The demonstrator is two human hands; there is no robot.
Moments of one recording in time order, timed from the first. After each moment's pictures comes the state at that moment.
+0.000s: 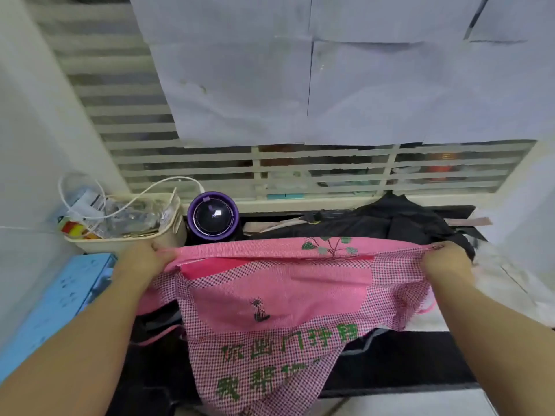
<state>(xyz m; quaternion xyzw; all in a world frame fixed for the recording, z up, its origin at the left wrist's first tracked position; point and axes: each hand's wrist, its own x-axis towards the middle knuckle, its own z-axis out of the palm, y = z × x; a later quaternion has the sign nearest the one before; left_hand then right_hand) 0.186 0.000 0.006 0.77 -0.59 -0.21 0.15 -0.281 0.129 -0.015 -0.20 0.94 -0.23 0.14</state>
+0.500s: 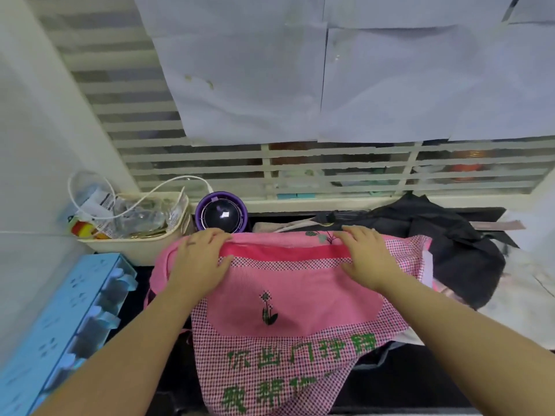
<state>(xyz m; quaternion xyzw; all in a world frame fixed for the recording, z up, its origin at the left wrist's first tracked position) 0.124 0.012 -0.015 0.57 -0.81 -0.01 0.10 -0.193 0.065 -0.040 -0.72 0.69 -0.06 0.03</state>
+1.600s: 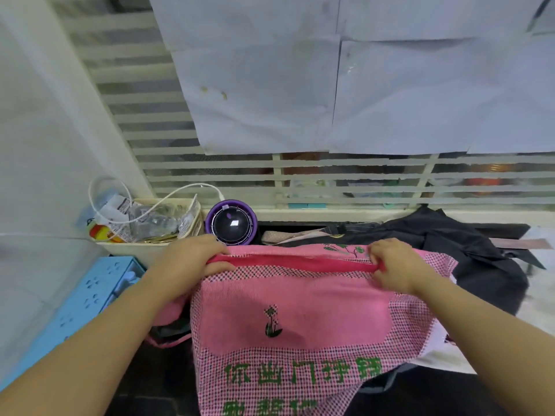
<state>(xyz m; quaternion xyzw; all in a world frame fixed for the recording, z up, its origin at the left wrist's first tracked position) 0.153 0.009 0.032 0.45 -0.89 0.00 0.10 -0.243 0.054 -0.031 -0.73 0.68 -0.04 0.09</state>
